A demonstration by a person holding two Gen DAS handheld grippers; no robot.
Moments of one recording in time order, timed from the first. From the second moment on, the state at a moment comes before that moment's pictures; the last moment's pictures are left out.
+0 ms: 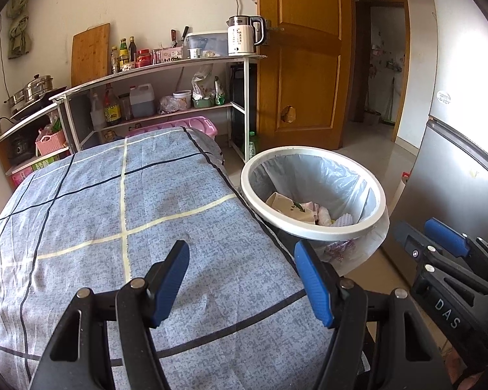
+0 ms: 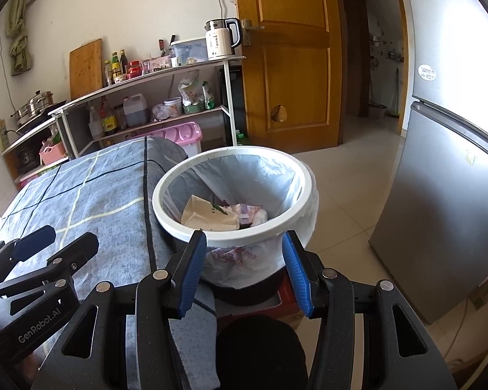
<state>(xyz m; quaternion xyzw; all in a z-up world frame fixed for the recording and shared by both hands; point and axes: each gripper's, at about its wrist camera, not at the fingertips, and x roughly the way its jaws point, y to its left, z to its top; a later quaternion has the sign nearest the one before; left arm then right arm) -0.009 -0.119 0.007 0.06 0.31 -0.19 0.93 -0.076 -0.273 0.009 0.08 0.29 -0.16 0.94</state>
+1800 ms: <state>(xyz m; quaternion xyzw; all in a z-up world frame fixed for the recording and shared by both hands) -0.012 -0.121 0.009 0.06 0.31 -0.18 0.93 -0.078 -0.268 0.010 0.08 0.29 -0.16 0.94</state>
